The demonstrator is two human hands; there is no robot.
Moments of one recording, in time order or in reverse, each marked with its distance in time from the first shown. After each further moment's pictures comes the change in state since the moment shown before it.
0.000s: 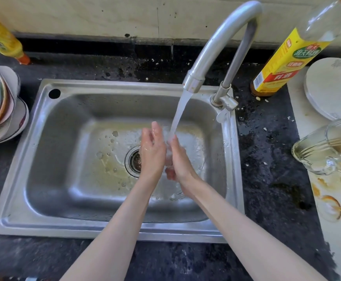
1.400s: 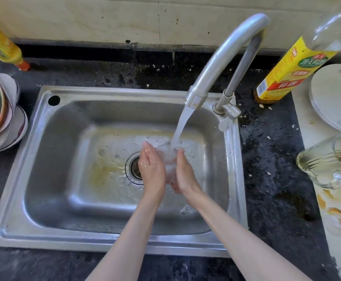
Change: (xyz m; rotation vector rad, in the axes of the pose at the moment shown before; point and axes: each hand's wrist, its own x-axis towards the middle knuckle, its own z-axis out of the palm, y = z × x) left_hand -0.002 -0.023 0.010 -0.214 0.168 -0.101; right_hand 0.019 0.014 -0.008 -0.054 0.114 0.097
